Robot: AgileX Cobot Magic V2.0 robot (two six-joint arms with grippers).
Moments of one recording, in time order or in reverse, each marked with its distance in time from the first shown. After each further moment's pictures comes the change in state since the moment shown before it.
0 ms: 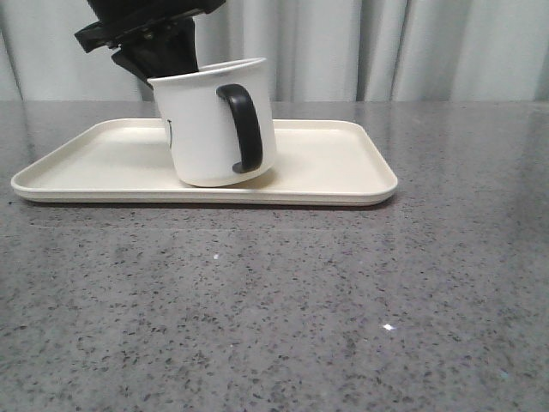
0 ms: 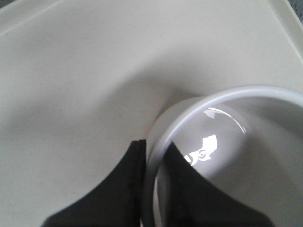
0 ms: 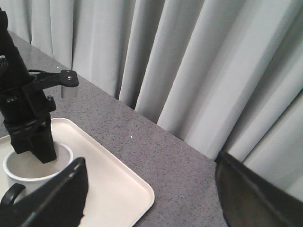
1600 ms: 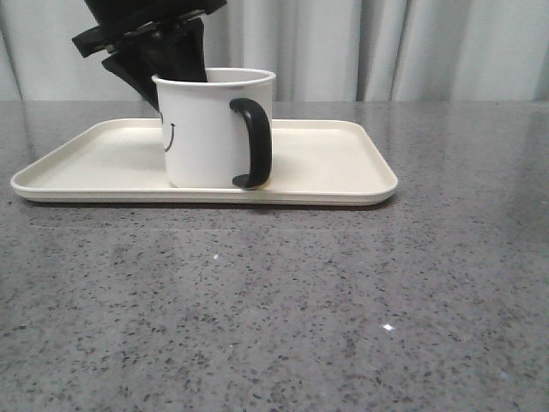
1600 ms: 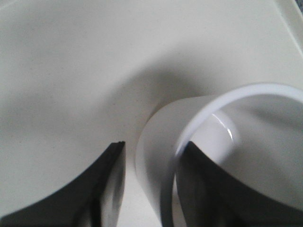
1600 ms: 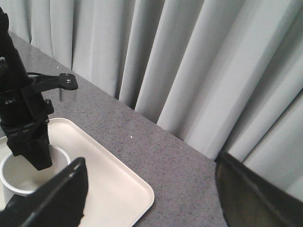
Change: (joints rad) left arm 0.000 0.005 -0.006 0.000 0.038 -0.029; right arm 0.000 0.000 0.000 0.000 0.000 0.000
